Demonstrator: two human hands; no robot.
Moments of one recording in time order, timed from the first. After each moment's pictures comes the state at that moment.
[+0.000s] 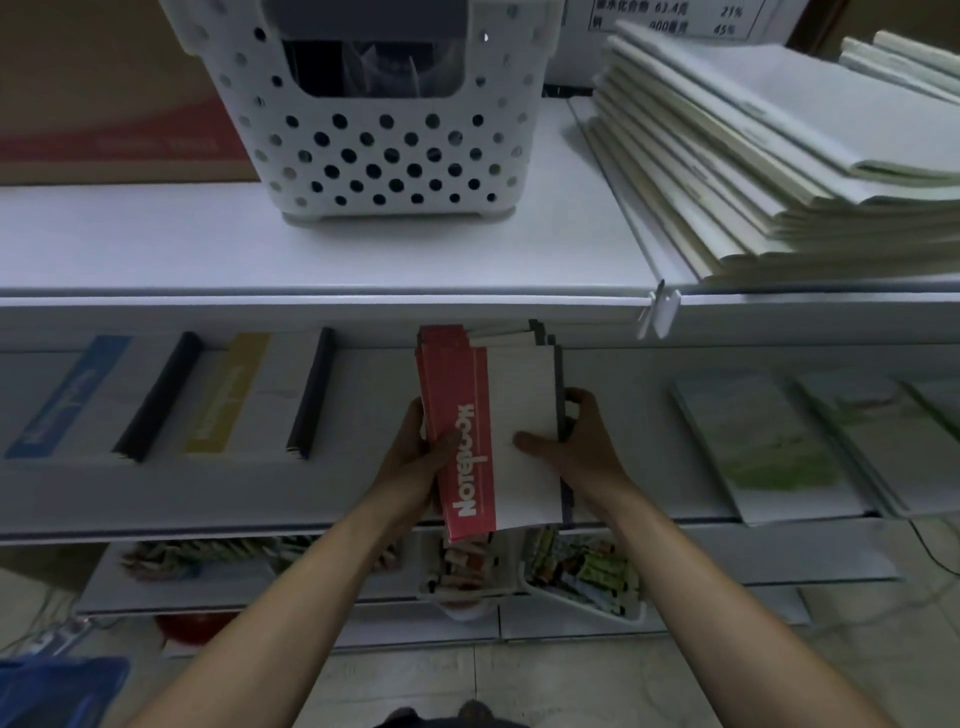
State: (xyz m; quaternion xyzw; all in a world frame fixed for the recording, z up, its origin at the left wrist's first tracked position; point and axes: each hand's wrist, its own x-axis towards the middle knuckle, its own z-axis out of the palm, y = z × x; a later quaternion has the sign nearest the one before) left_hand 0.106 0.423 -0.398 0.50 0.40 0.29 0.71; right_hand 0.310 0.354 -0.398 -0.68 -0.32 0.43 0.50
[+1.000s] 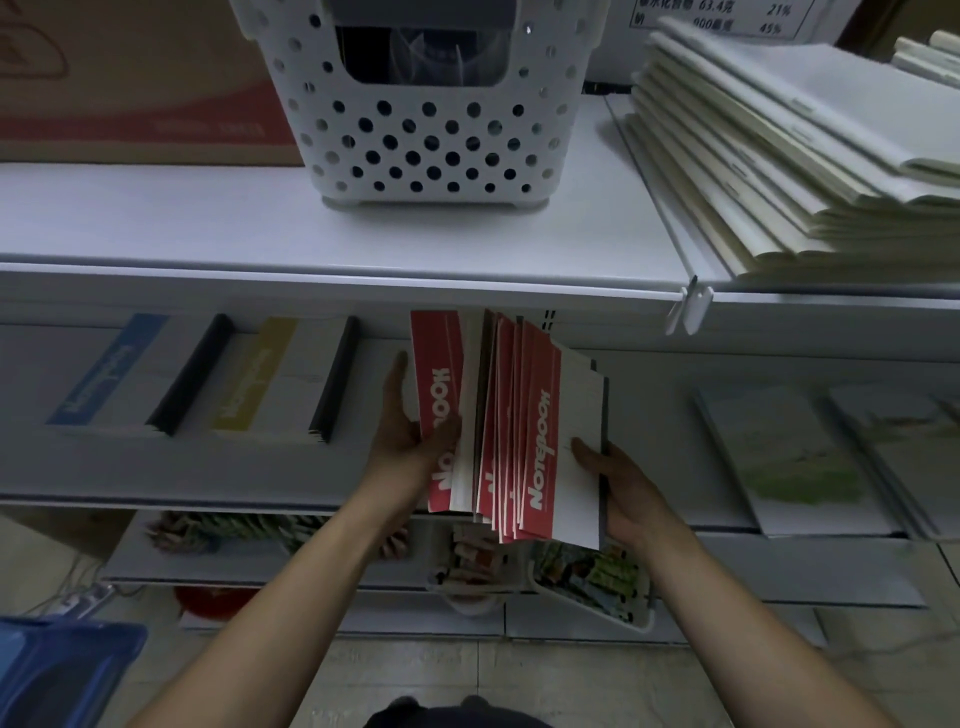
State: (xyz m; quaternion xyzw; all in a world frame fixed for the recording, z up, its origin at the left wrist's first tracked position) left_hand 0.086 0.412 -0.378 0.56 0.41 0.38 0.62; right_hand 0.328 0.329 -0.429 -0.44 -0.14 0.67 0.58
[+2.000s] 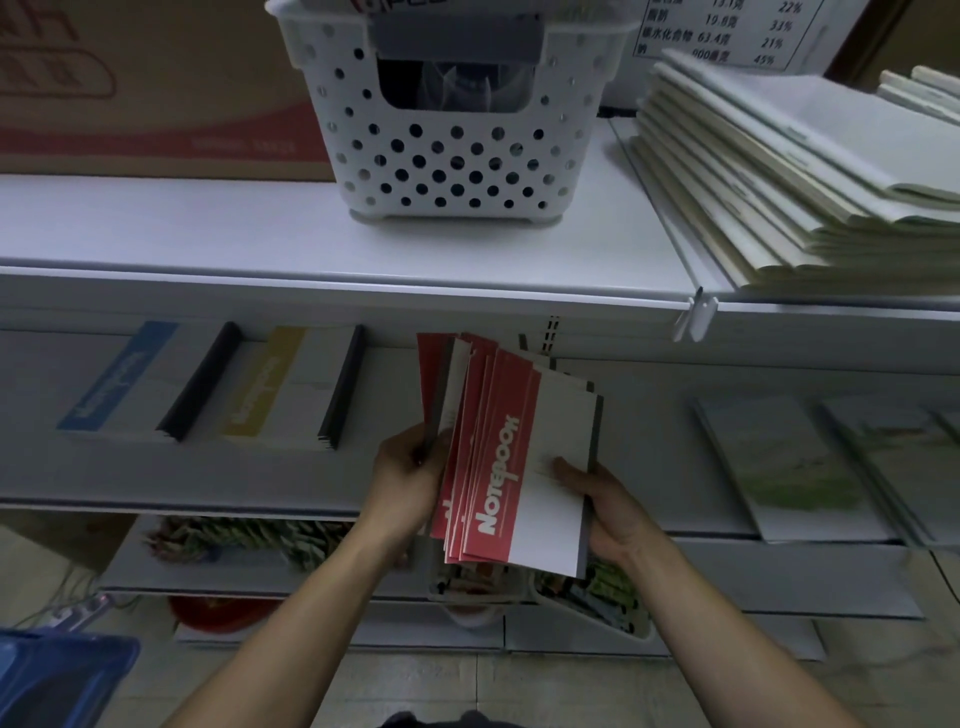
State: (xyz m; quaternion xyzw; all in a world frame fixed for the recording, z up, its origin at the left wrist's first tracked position) left_hand 0.076 0.391 -0.362 0.59 0.46 0.36 0.56; right_hand 0.295 0.323 -0.415 -0.44 -0.14 0.68 0.57
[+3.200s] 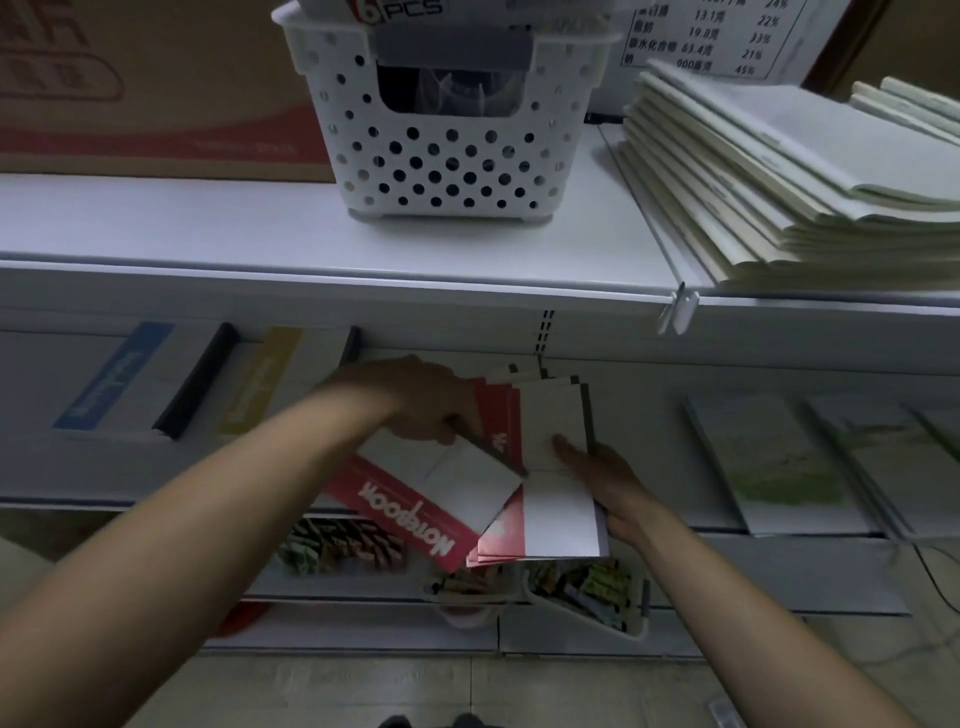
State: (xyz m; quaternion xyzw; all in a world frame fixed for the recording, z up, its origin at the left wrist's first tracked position) left_hand 0.100 0.472 -0.273 0.93 0.23 -0.25 0.11; right_hand 0.313 0.332 -0.403 -0.64 -0.24 0.55 0.48
